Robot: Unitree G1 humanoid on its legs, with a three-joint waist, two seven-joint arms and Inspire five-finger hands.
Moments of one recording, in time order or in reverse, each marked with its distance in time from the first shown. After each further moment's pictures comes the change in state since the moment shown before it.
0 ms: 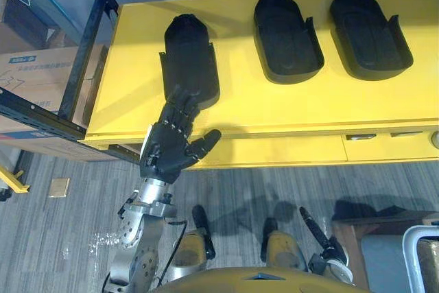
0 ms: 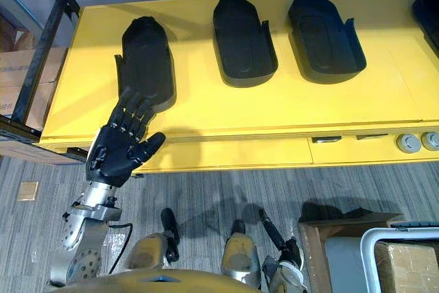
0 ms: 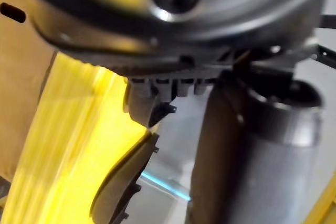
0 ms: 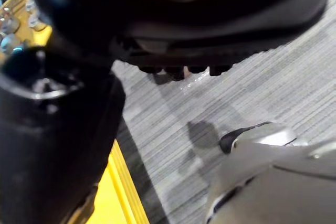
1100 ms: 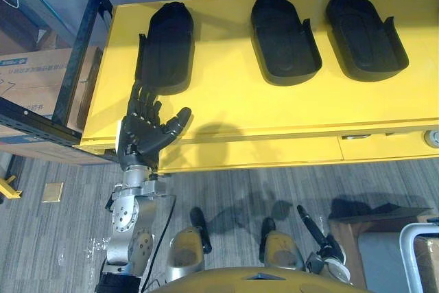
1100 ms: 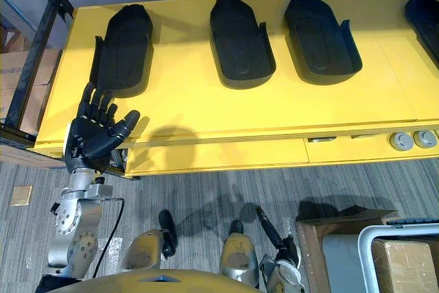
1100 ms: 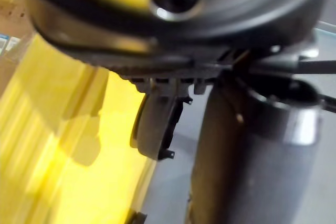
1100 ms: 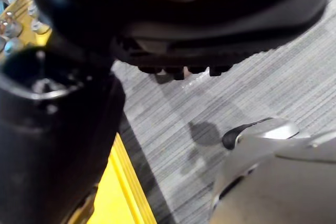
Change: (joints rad) left arm -0.091 -0.023 0.140 0.075 0.089 -0.001 0.229; right arm 0.012 0.018 0.000 -0.042 -0.005 0.017 0.000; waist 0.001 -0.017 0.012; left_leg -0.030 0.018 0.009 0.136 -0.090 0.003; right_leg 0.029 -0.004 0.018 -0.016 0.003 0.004
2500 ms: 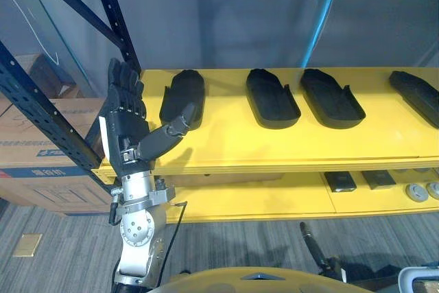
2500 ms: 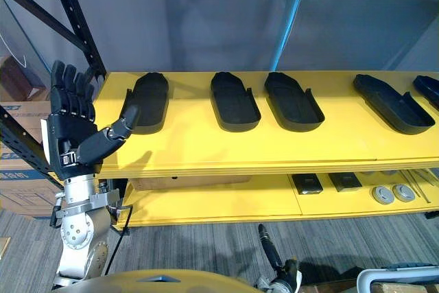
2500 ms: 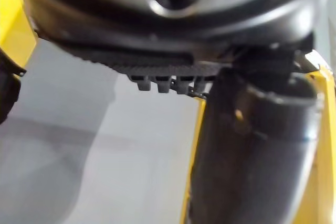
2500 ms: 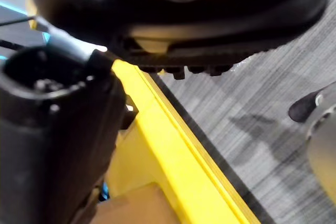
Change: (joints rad) left arm 0.058 -0.078 -0.100 -0.081 0.365 -0.279 0.184; right arm 0.173 0.113 -0.002 -0.121 0.010 -0.168 -0.129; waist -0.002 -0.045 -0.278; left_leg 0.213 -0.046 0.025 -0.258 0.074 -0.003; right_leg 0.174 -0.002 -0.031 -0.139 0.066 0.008
